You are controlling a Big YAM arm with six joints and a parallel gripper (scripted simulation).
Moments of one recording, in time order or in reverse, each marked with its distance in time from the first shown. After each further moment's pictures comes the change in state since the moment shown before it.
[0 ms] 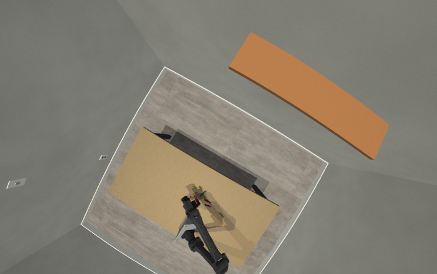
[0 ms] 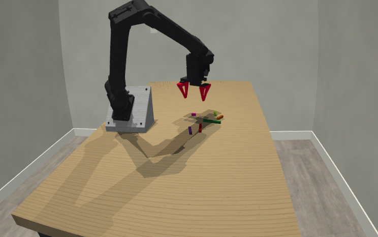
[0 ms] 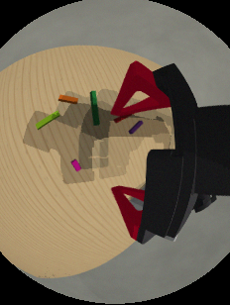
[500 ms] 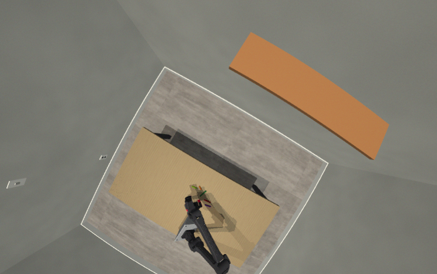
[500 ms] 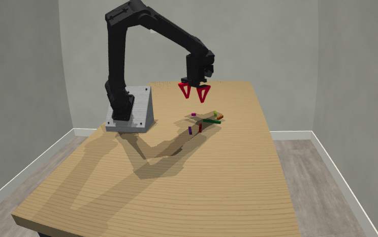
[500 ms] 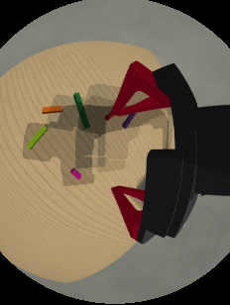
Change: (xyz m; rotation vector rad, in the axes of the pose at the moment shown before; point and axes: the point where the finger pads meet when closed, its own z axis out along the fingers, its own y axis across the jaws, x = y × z) arm 0.011 -0.009 0.000 0.000 -0.005 0.225
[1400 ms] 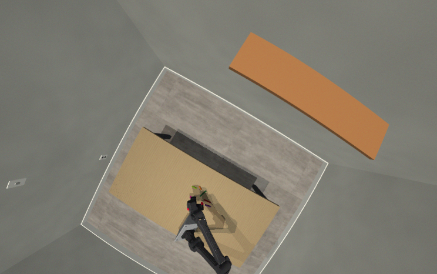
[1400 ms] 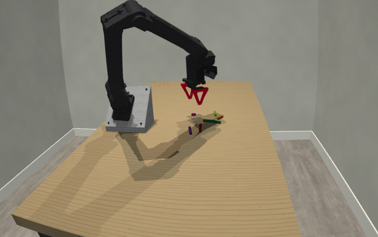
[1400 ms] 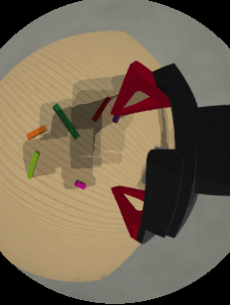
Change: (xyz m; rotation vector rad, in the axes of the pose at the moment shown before) arm 0.012 -0.013 0.000 0.001 -0.005 0.301
